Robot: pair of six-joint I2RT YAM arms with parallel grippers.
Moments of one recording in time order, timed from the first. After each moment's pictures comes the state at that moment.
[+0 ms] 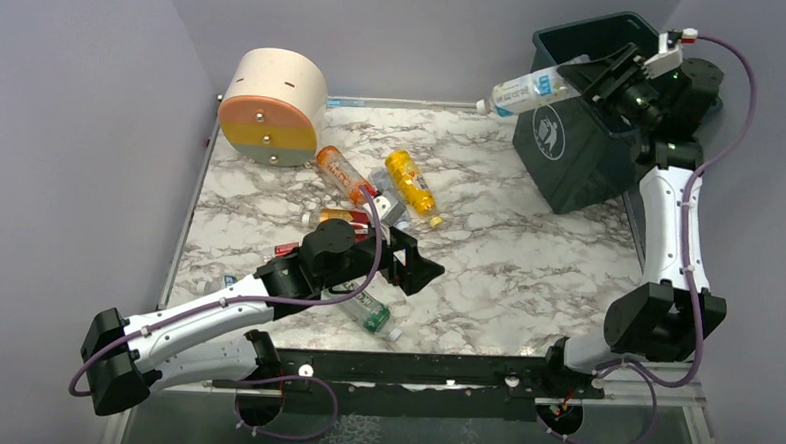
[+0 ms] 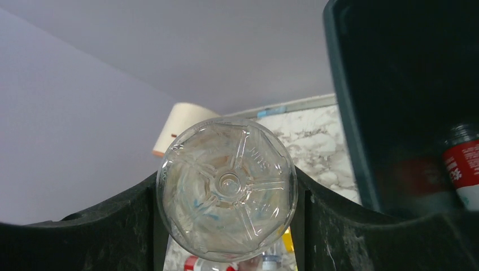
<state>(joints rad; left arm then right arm) -1.02 0.96 0.73 0.06 0.09 -0.43 -0.16 1.48 1.59 -0.17 -0.69 0.72</state>
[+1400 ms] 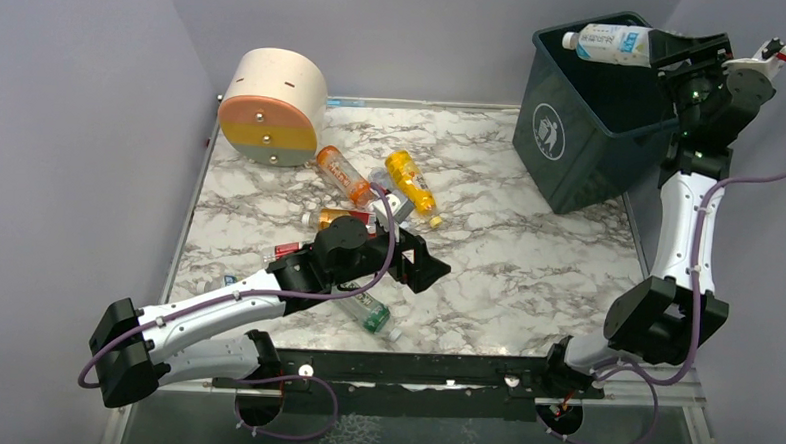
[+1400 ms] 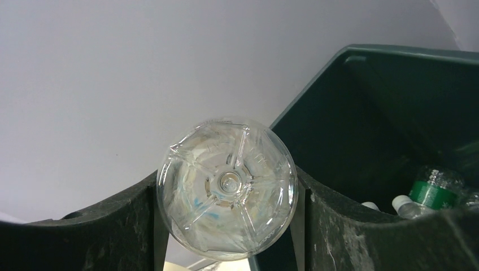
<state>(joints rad) -1.02 1.04 0.75 0.08 0.09 -0.45 -0.38 1.48 1.55 0.15 -0.29 0.90</state>
